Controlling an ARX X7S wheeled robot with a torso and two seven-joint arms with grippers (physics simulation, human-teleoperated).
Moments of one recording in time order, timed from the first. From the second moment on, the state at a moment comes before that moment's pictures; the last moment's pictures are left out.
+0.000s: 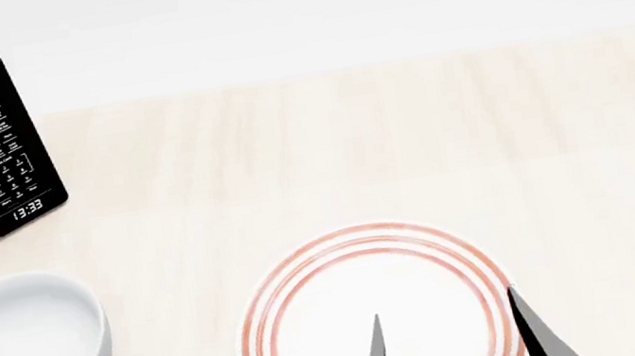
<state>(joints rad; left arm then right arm) -0.67 -0.47 -0.02 -0.27 -0.20 -0.75 0.15 -0.04 0.31 -0.31 -0.58 0.17 0.19 0.35</state>
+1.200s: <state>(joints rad) -0.65 -0.44 -0.01 -0.41 -0.20 -0.65 0.15 -0.03 0.32 -0.33 -0.57 0.18 0.19 0.37</state>
